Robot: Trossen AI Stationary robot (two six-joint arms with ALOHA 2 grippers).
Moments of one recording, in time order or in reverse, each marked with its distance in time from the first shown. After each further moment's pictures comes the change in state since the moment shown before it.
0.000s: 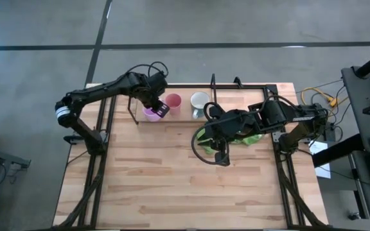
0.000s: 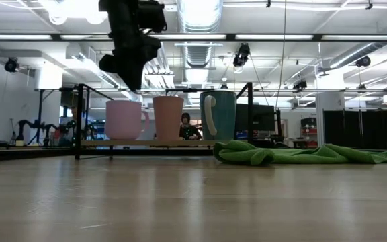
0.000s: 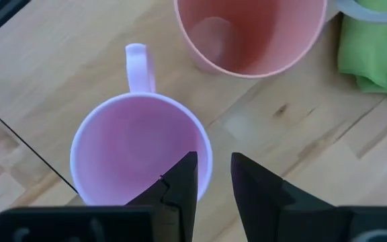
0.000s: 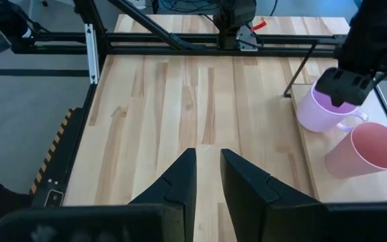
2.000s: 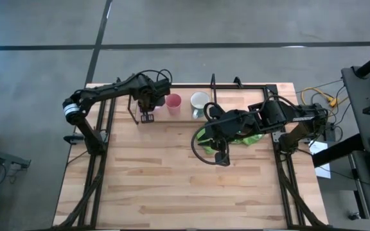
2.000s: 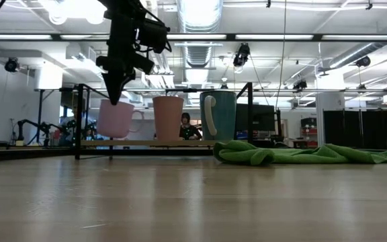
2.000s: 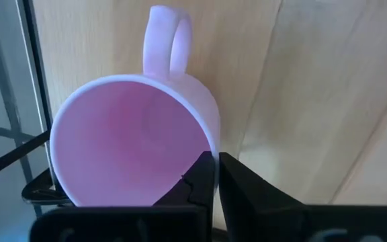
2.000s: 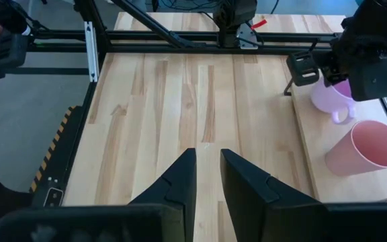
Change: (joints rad) left arm 0.002 0.096 0.002 -0.193 -0.208 0.707; right arm 0.000 0.000 0.000 -0.007 -0.001 0.000
